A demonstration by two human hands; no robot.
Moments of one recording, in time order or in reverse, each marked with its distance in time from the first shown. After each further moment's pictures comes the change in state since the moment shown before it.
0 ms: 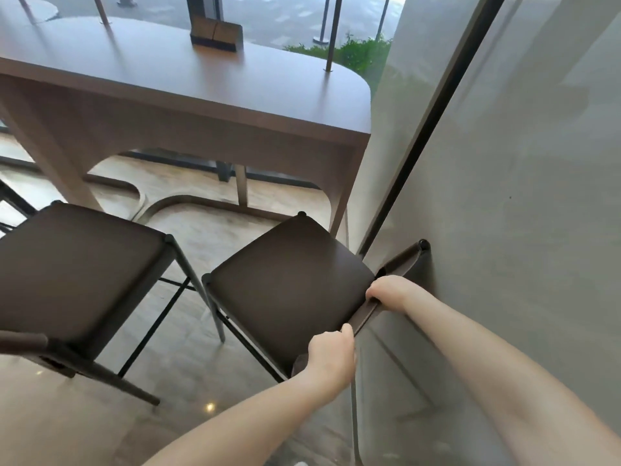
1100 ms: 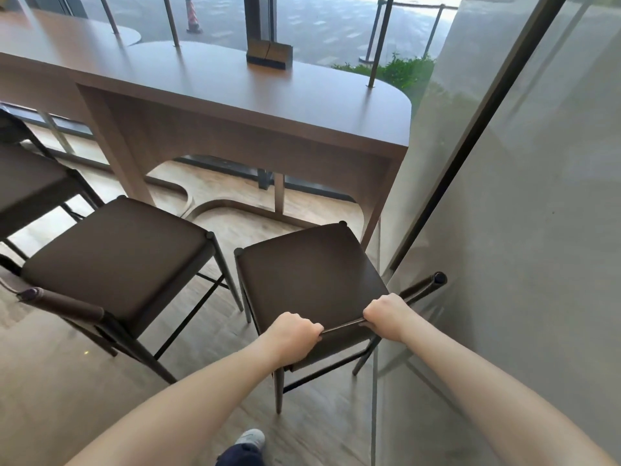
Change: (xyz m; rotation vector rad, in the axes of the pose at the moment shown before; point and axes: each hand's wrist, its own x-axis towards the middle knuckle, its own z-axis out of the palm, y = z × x) left_hand -0.014 -0.109 -0.021 0.414 0.073 0.246; right_hand -0.004 -0.065 -0.005 -0.202 0.256 -0.054
